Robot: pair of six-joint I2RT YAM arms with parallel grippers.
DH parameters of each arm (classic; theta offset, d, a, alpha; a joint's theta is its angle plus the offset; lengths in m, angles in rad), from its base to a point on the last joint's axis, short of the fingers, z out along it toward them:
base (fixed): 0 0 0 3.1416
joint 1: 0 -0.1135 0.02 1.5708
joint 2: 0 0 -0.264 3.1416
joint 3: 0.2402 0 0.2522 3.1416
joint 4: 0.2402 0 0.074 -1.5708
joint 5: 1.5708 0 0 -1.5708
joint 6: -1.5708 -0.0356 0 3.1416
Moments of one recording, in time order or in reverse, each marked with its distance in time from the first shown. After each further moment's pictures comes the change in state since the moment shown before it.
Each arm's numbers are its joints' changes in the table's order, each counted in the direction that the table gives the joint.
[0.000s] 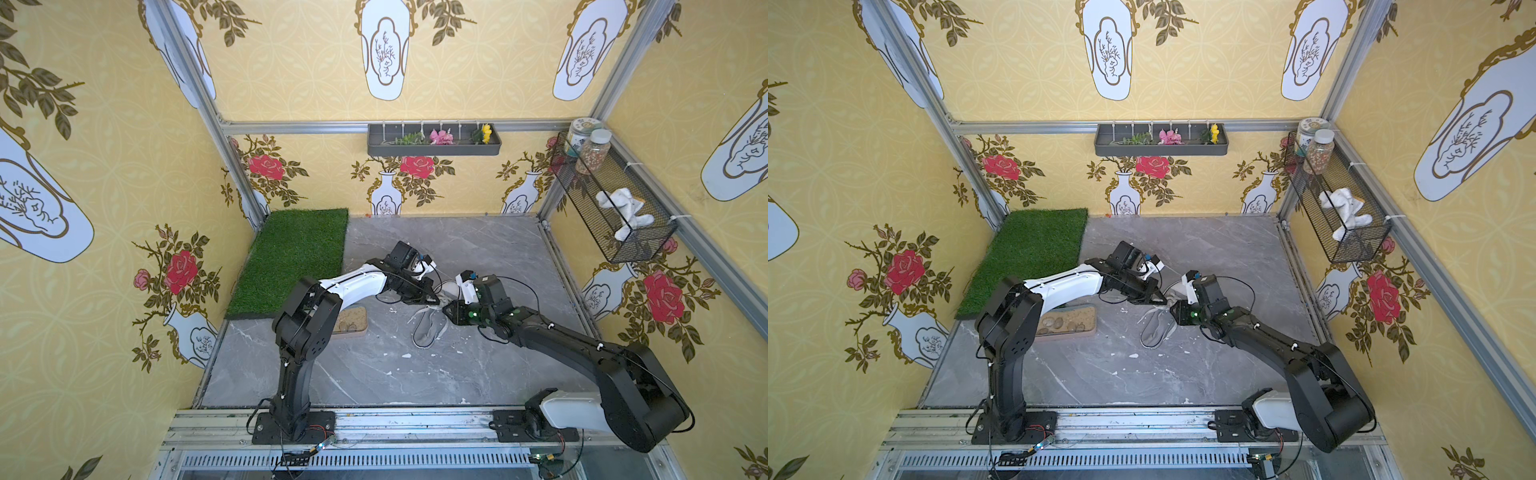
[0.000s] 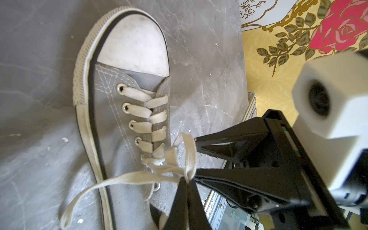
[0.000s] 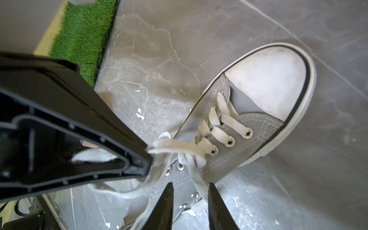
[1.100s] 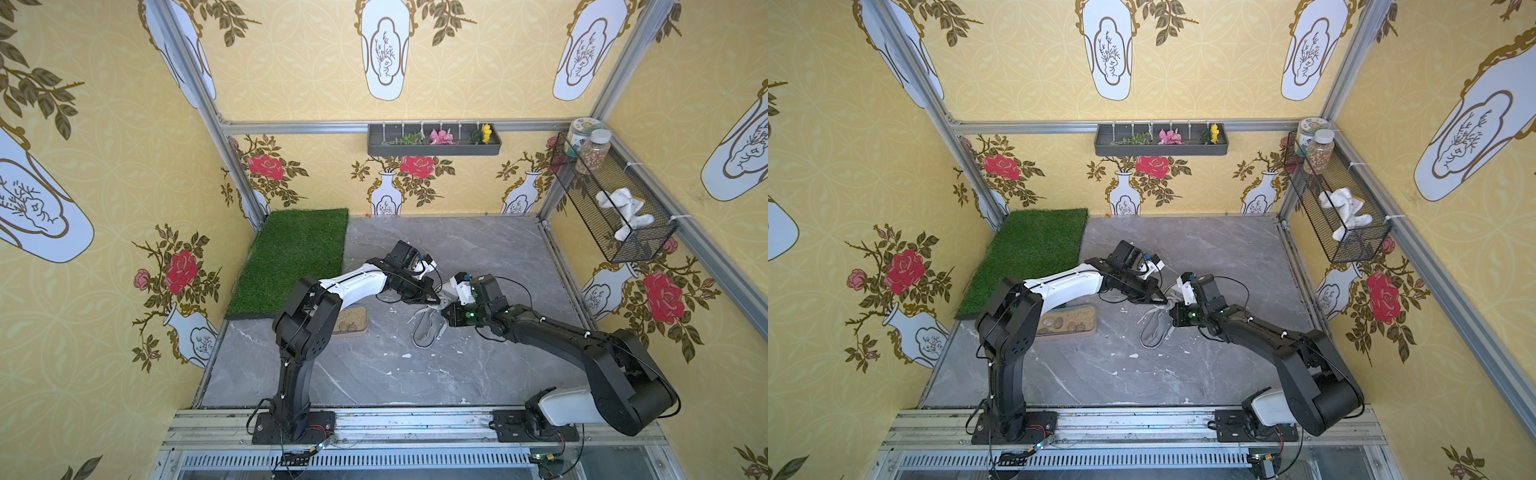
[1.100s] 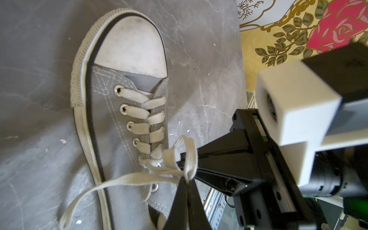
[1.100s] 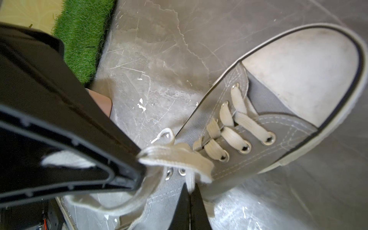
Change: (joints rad) left arm 0.000 0.003 0.005 0.003 0.008 -0.005; right arm 0.005 0.088 0.026 -0.042 -0.081 0.037
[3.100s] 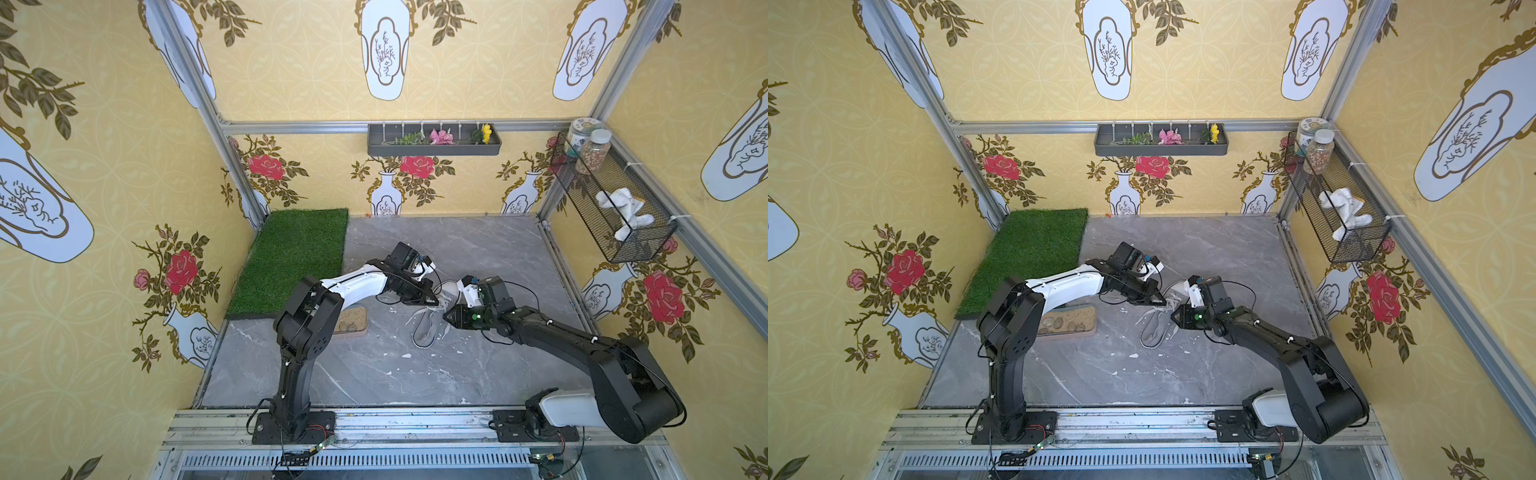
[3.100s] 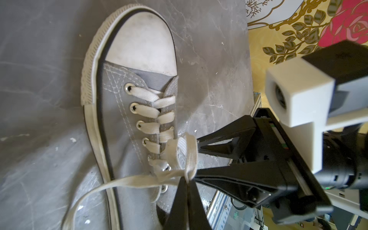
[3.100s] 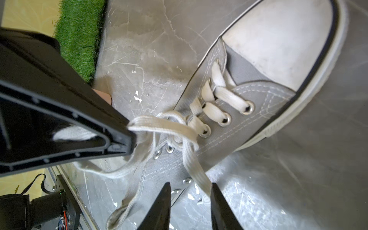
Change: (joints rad) left arm 0.000 0.008 -0.010 0.001 -0.026 -0.015; right arm 0.057 -0.037 -0.036 0.063 -0.060 -0.027
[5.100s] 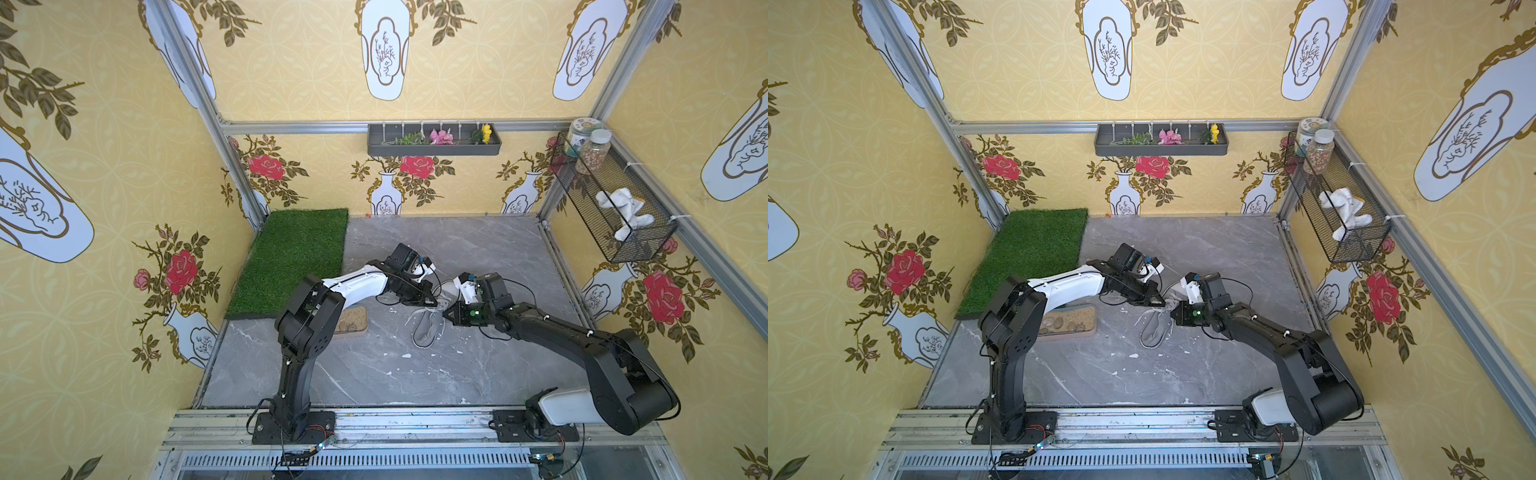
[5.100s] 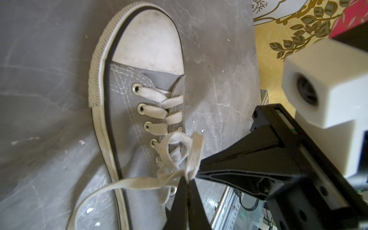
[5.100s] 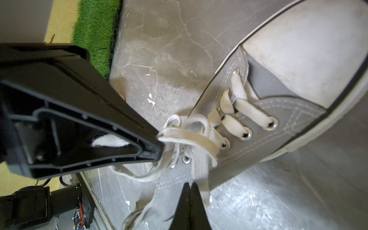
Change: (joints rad) left arm 0.000 0.011 -0.003 0.003 -0.019 -0.045; right arm 0.005 0.027 0.033 -0.022 -0.082 -0.011
